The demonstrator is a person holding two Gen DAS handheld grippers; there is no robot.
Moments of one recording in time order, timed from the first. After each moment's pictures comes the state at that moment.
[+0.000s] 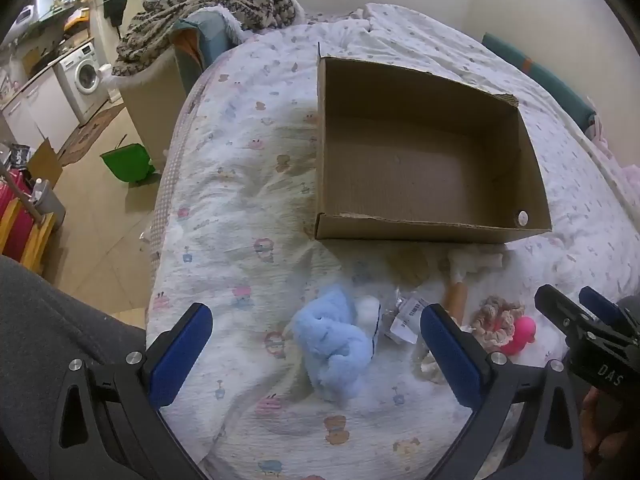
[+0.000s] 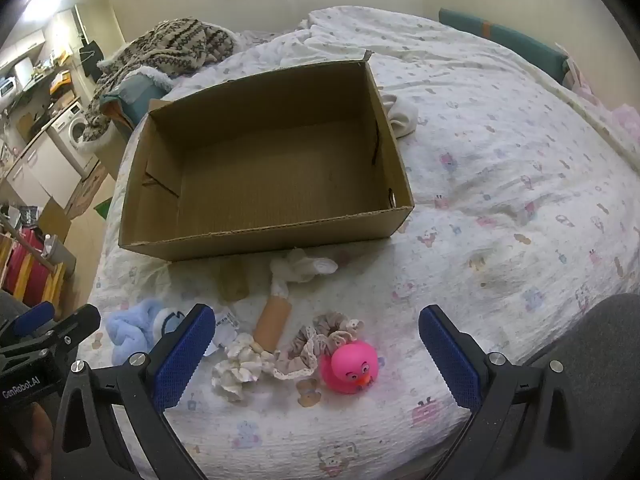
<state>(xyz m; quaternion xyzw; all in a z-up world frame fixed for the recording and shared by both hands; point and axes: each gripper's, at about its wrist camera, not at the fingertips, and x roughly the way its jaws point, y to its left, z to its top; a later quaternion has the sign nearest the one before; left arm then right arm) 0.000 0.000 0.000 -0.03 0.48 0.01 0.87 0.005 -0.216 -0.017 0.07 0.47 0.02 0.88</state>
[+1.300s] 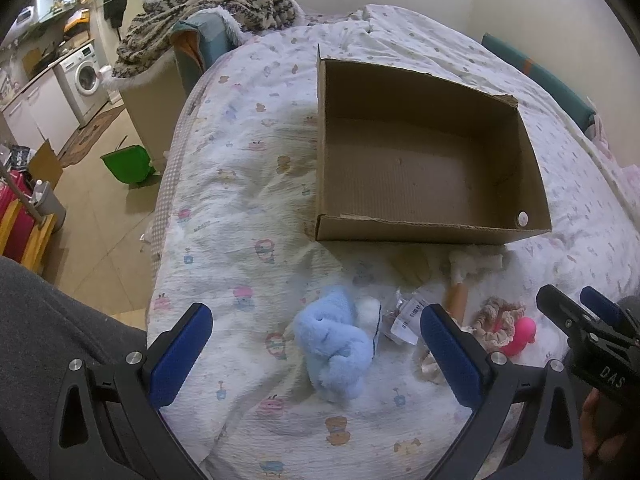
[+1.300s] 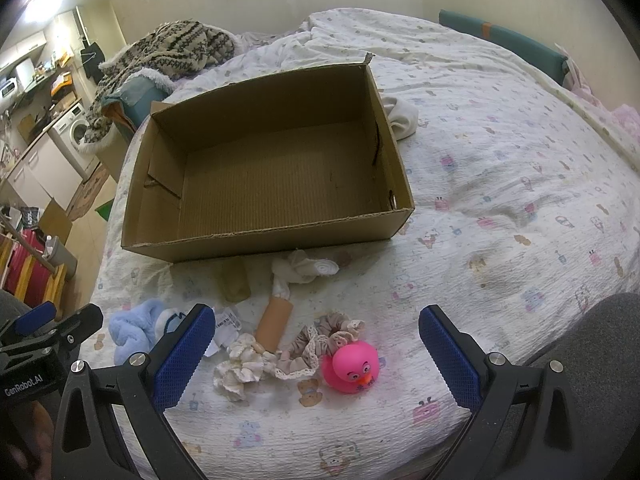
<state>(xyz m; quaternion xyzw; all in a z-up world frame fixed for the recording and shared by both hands) 0.001 0.000 -0.001 -0.02 0.48 0.02 0.88 0.004 -0.216 -0.015 0.07 0.46 0.01 0.88</state>
